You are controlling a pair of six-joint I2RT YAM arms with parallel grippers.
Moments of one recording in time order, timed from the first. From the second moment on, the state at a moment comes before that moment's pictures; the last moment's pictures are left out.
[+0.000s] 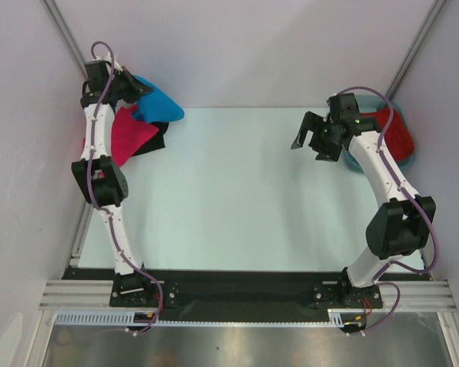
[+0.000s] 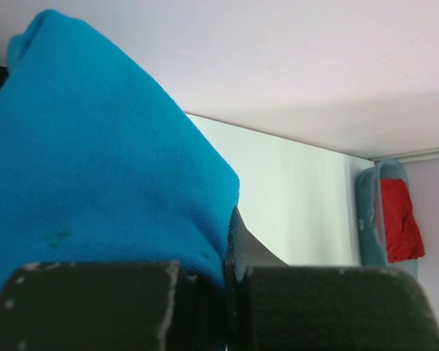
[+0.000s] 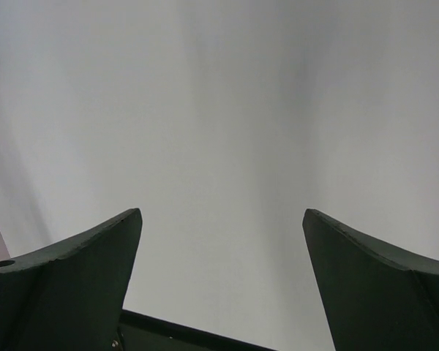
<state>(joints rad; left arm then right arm) 0.18 2.32 2.39 -0.51 0.57 -0.54 0.15 1.65 1.60 -0.86 -0.19 0.49</state>
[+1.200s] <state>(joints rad) 0.27 2.22 2.15 -0.52 0.28 -0.29 0.15 1.68 1.58 -0.85 -0.23 0.49</state>
